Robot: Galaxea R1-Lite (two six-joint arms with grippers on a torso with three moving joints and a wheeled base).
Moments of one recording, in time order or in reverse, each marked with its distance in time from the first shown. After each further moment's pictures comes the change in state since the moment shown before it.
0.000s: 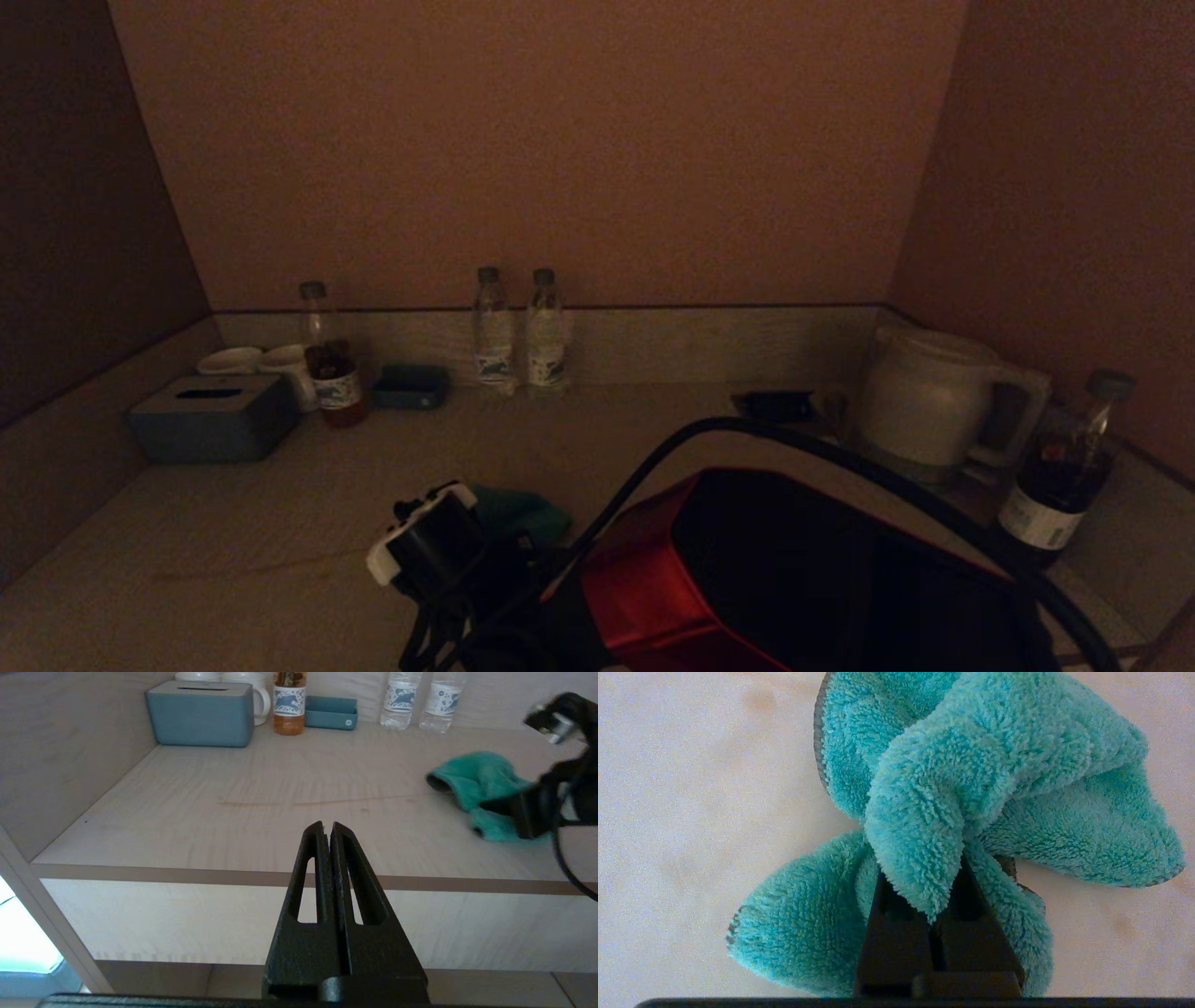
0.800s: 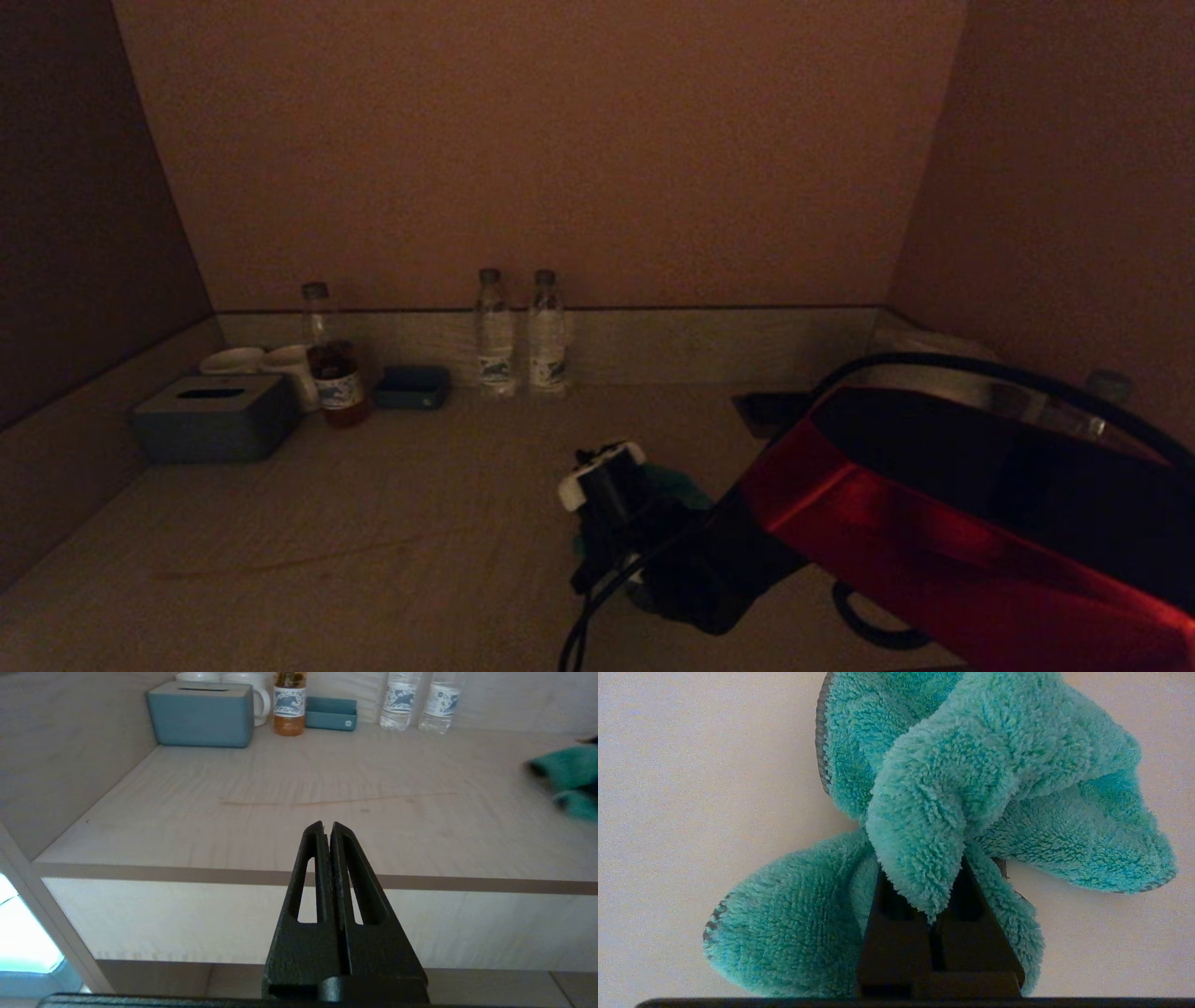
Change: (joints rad) left arm -0.001 0.000 0.000 0.000 0.000 0.000; right arm -0.314 -0.142 0.384 -0.219 -0.059 0.005
